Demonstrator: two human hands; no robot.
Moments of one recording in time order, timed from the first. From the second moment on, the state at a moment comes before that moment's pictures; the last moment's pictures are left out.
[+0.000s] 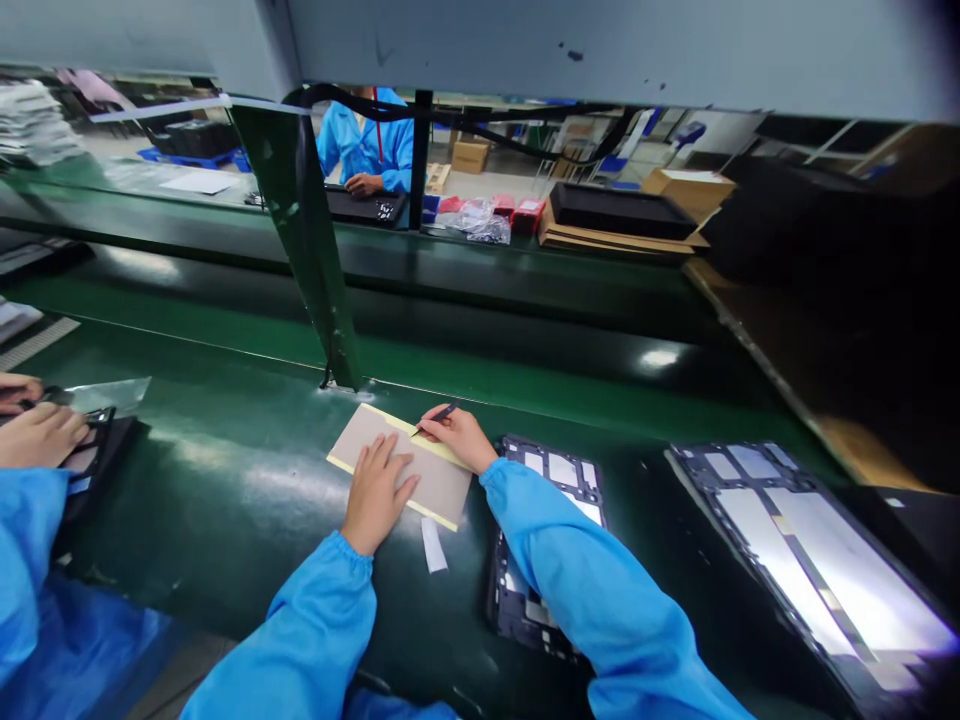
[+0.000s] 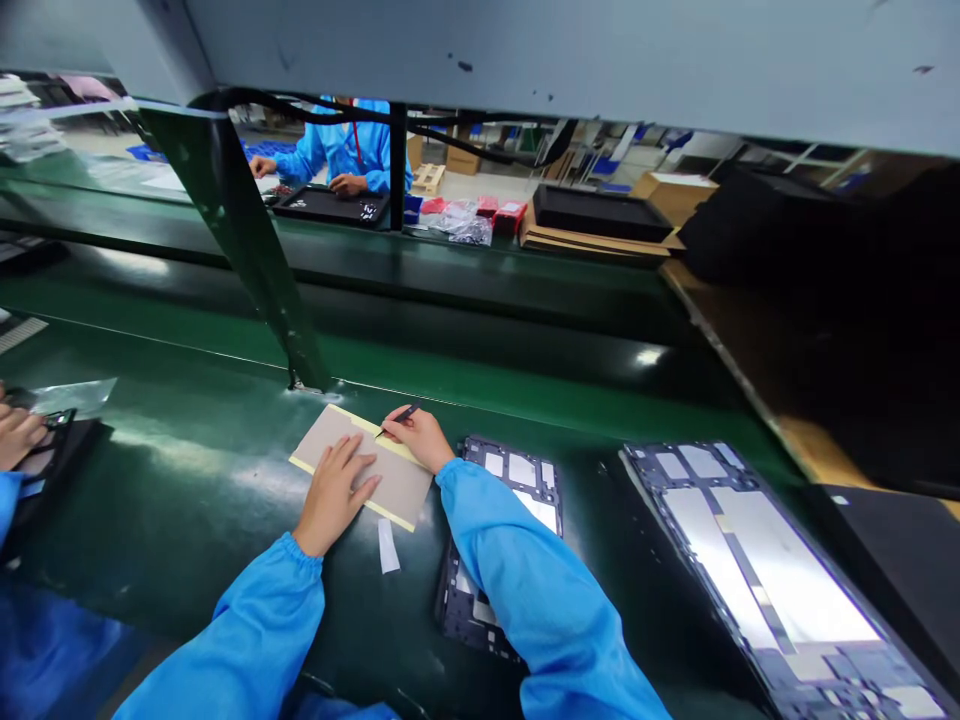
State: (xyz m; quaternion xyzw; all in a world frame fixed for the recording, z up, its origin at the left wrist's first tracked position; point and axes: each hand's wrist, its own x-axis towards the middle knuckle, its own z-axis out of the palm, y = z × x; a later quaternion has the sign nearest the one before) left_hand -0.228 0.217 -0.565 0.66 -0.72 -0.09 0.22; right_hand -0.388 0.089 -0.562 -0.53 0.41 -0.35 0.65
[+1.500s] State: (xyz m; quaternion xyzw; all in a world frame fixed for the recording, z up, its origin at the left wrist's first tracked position) left_hand -0.333 0.301 -0.545 0.34 -0.86 -0.16 0.33; right_hand -0.575 0.290 -0.519 -0.68 0.39 -0.33 0.53
